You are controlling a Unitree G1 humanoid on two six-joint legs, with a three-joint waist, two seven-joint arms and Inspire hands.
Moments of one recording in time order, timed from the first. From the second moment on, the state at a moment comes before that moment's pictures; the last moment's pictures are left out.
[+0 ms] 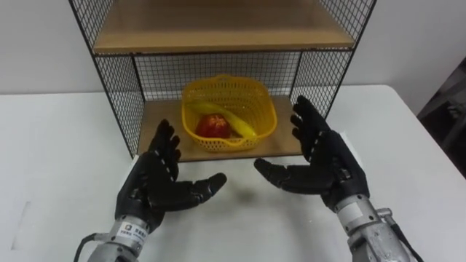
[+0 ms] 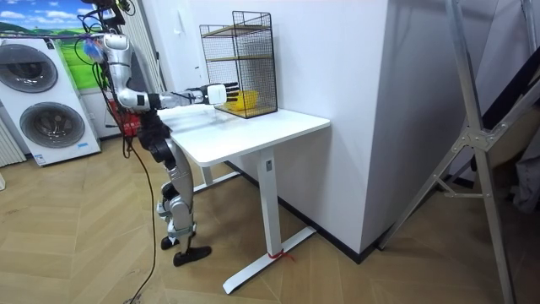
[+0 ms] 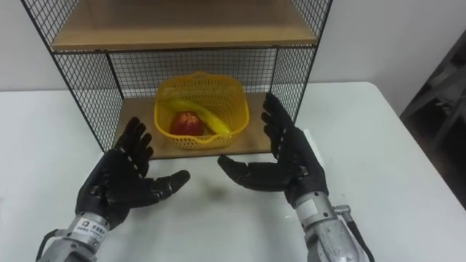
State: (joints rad) left arm 0.32 0.20 -0.16 -0.09 -0.45 -0.09 -0.13; right arm 0.26 -0.23 0.13 -0.10 0.26 -0.12 0.11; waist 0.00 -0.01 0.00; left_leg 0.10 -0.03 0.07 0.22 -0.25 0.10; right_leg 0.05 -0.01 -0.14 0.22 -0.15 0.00
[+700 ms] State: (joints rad) left arm 0.47 0.21 -0.07 -0.23 -0.42 -0.25 0.00; right arm 0.42 -0.23 0.02 -0.21 0.14 -0.24 -0.06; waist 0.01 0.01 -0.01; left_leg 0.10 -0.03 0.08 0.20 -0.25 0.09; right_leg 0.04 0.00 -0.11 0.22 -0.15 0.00
